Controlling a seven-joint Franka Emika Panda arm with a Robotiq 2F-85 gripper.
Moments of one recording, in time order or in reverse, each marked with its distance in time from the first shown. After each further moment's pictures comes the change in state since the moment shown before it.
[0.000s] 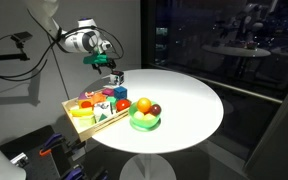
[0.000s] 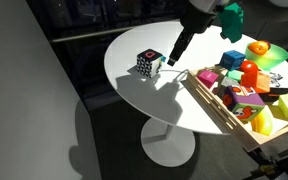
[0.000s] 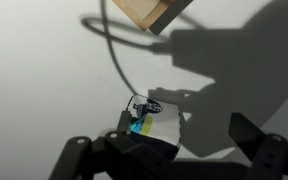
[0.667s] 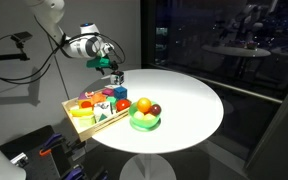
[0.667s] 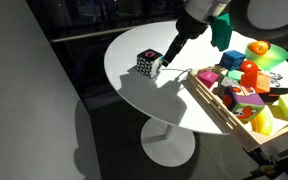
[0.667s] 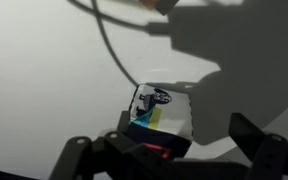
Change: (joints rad) arm 0.028 0.064 -0.042 0.015 -0.006 0.131 0.033
